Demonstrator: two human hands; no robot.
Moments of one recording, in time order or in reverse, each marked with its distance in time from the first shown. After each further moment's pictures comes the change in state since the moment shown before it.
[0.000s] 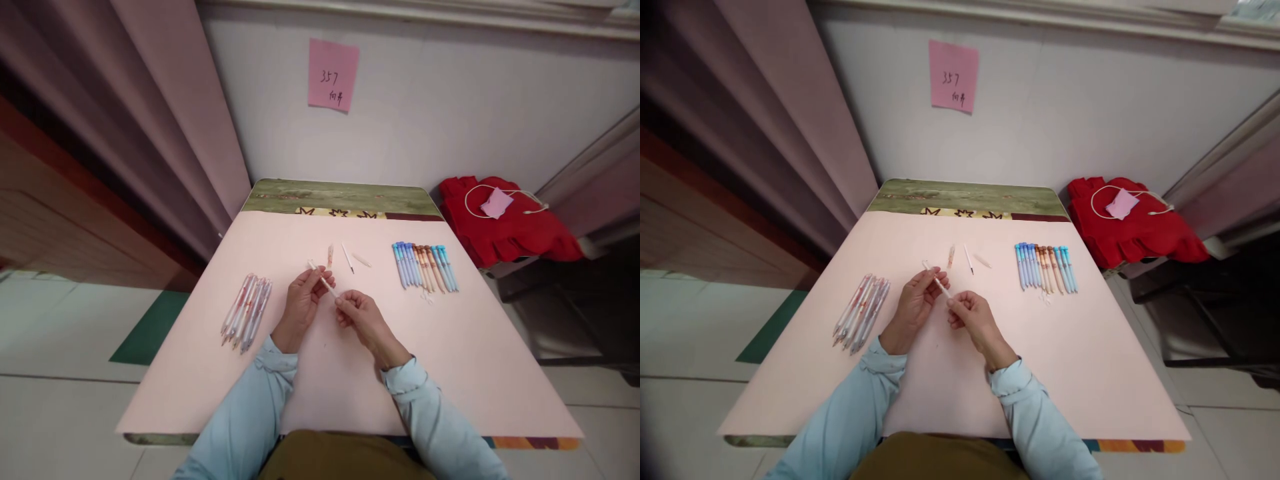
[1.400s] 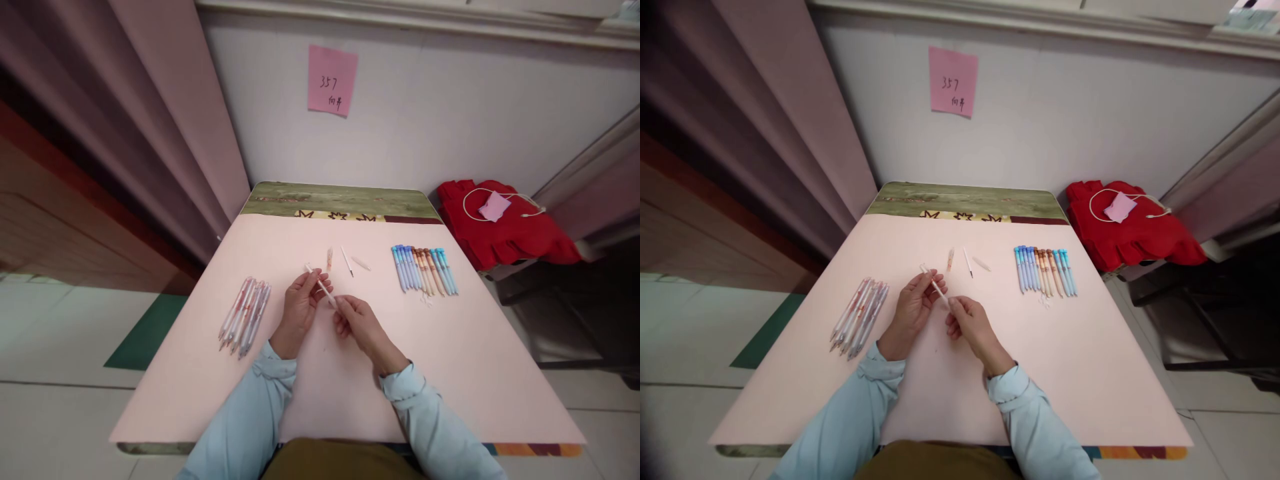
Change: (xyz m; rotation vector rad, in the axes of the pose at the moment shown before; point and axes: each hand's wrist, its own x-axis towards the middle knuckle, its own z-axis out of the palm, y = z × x) left_hand -0.001 0.002 0.001 0.013 0.035 0.024; right_hand -0.001 0.001 0.004 -0.128 -0.022 0.004
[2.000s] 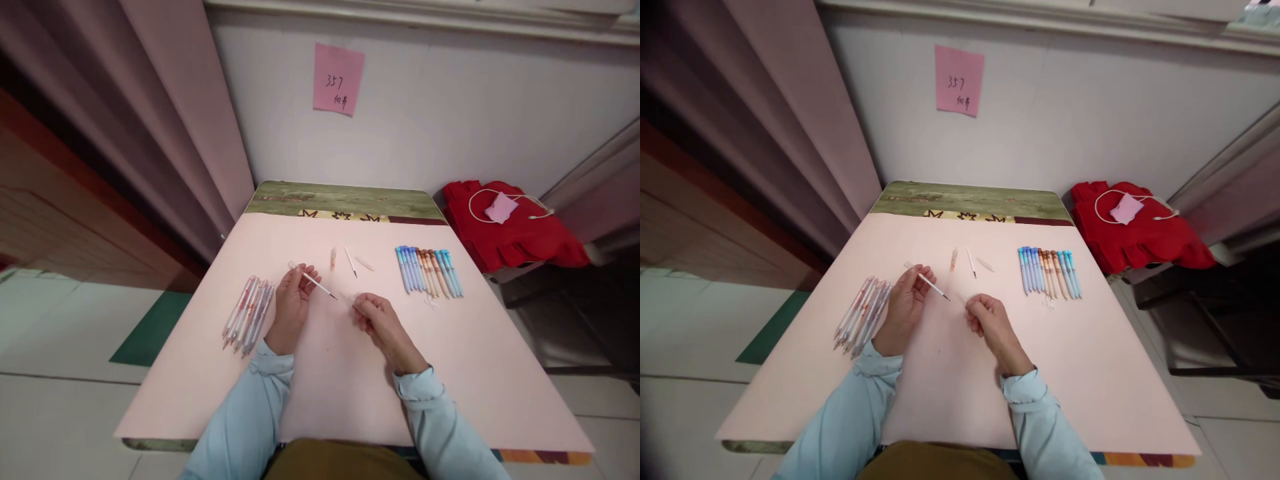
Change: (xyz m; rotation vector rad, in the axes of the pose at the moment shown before) left_hand 0.007 0.013 -0.013 -0.112 0.107 0.140; right_hand -0.008 -0.013 -0.025 -0.008 0.073 -0.018
